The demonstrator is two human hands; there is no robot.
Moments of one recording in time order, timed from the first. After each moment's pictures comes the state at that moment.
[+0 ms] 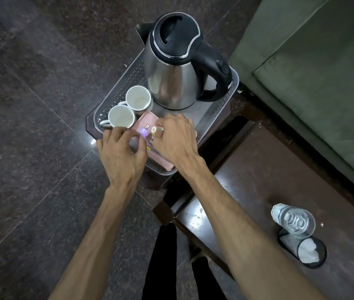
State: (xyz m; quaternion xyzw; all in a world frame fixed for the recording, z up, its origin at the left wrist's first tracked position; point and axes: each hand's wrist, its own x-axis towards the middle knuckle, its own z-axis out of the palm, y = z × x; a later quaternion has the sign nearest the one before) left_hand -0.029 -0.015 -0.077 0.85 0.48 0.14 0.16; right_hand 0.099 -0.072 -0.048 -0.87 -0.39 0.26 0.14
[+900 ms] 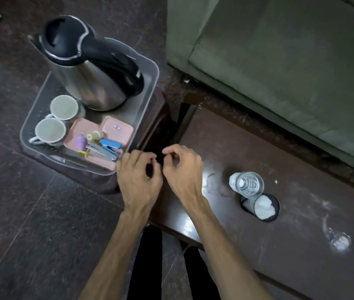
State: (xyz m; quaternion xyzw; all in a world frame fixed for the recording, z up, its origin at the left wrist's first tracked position) left_hand 0.017 -0.166 -0.074 0.91 0.30 0.18 0.25; right_hand 0.095 -0.252 -0.055 -0.91 -0.10 0.17 0.37
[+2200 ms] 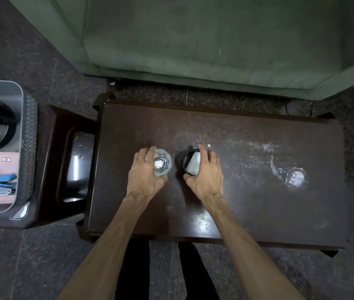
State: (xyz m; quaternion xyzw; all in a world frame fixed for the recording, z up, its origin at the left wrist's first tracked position) left_hand 0.103 -0.379 -0.122 0.95 0.11 -0.16 0.23; right_hand 0.120 -0.555 -0.117 -0.95 0.08 0.20 0.21
